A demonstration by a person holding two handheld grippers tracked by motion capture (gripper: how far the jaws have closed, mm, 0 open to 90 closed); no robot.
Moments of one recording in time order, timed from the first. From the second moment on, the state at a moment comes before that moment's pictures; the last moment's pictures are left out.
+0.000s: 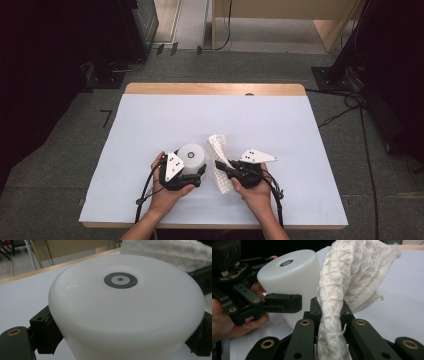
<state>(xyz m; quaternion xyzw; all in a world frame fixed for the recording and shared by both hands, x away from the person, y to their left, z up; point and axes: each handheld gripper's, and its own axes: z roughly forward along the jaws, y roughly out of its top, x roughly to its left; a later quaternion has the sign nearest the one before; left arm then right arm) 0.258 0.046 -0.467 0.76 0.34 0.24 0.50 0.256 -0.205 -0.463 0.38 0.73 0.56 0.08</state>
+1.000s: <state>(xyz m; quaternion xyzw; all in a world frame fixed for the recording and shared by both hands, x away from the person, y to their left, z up) 0.268 0.071 -0.447 0.76 0.25 0.12 0.59 0.250 -0.198 -0.449 0.35 0.73 0.58 0.08</state>
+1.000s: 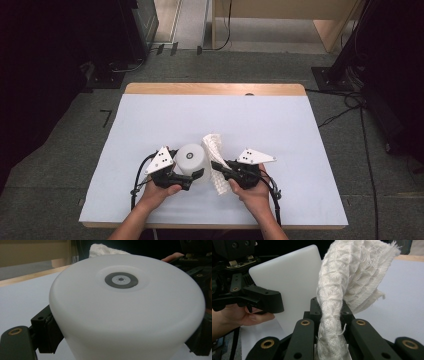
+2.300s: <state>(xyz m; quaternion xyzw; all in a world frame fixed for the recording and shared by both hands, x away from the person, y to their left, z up) 0.271 0.079 -0.442 0.75 0.26 0.13 0.59 0.247 -0.204 -0.438 0.35 0.72 0.59 0.10</state>
